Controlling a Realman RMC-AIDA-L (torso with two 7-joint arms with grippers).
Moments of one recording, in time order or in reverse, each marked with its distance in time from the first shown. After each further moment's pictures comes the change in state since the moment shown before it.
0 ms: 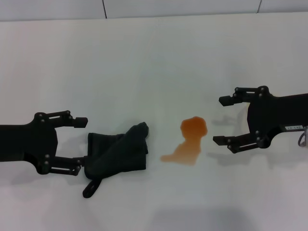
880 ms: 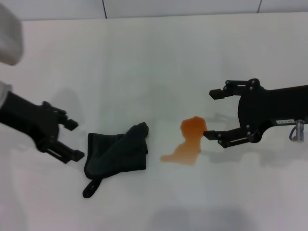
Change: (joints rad) left arm -0.356 0.020 0.042 0.002 0.543 0.017 -0.389; right arm 0.009 0.002 -0.039 -0.052 0.005 0.026 0.031
